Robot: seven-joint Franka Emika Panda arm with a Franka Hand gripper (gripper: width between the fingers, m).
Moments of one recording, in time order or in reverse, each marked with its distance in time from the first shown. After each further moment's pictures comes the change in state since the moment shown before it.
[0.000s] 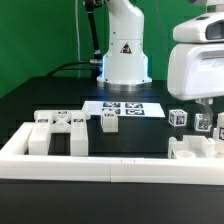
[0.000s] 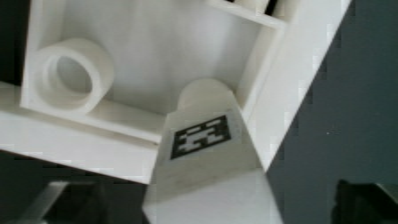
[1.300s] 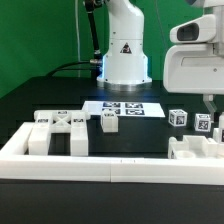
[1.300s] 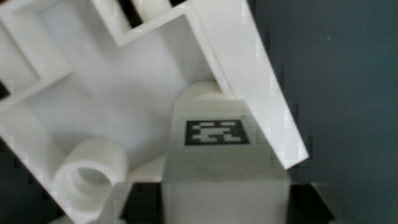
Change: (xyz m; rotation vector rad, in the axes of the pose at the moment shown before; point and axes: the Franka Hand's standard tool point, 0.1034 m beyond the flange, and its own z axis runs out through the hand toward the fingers) arm 0.000 0.002 0.002 0.013 0.007 0.819
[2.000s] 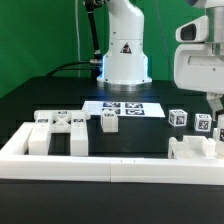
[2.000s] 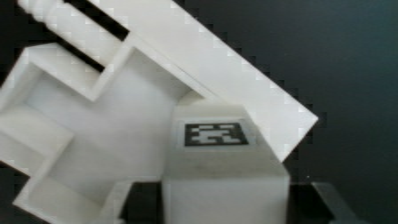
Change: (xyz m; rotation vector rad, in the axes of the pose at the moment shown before) arm -0.001 -0.002 0.001 0.001 0.002 0.380
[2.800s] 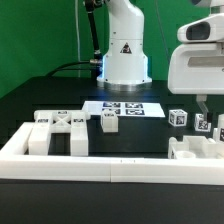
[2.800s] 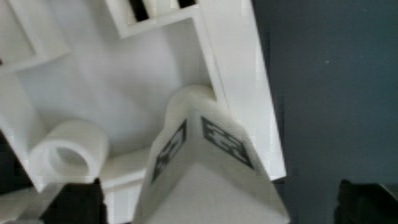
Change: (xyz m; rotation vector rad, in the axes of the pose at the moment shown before) arm -0.003 -0.004 -0.002 -0.011 0.009 -0.679
